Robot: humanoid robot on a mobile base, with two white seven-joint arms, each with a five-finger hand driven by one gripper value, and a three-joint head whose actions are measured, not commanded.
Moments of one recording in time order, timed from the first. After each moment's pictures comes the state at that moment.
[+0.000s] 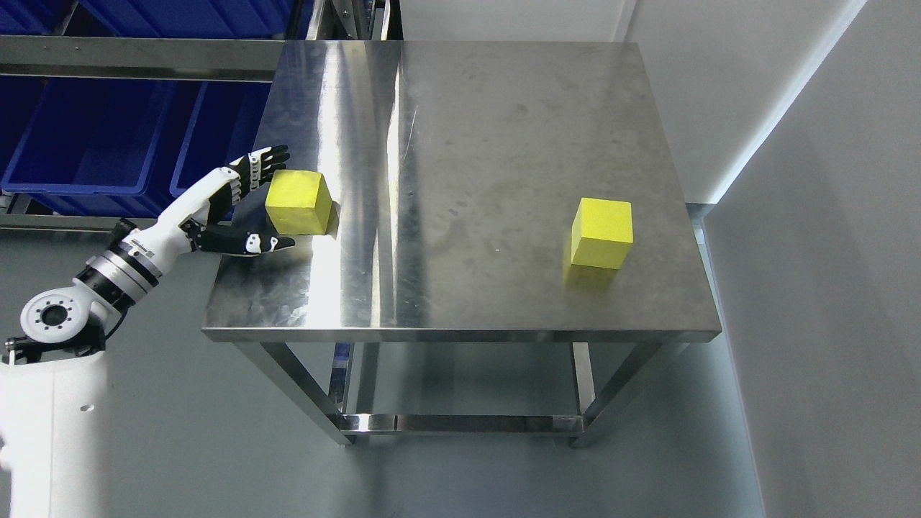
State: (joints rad) left arm -0.46 0.26 0.21 -1.25 -0.06 -0.20 -0.88; right arm 0.00 0.00 -0.09 0.00 0.00 -0.10 0.02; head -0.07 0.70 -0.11
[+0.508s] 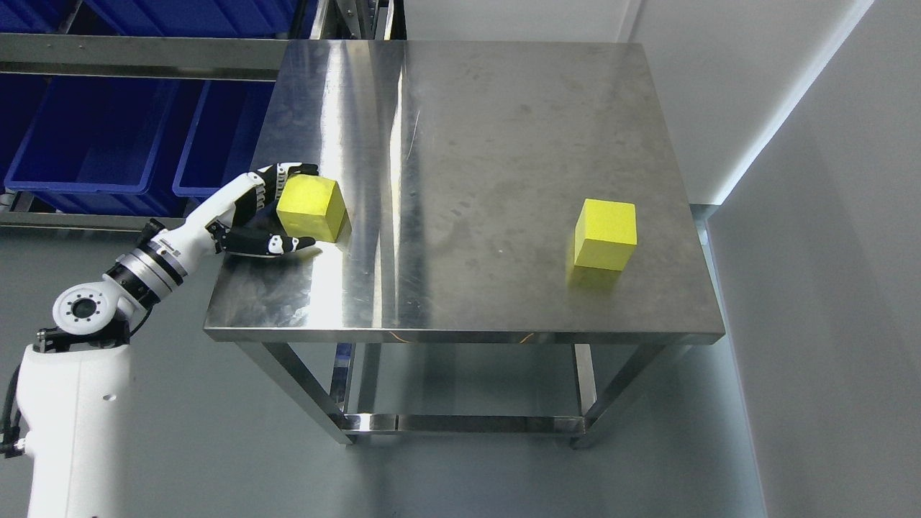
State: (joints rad) left arm -0.49 0.24 0.17 -1.17 -0.06 -0.23 -0.88; right arm 0.00 0.00 -0.09 0.00 0.00 -0.10 0.02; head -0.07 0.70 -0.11
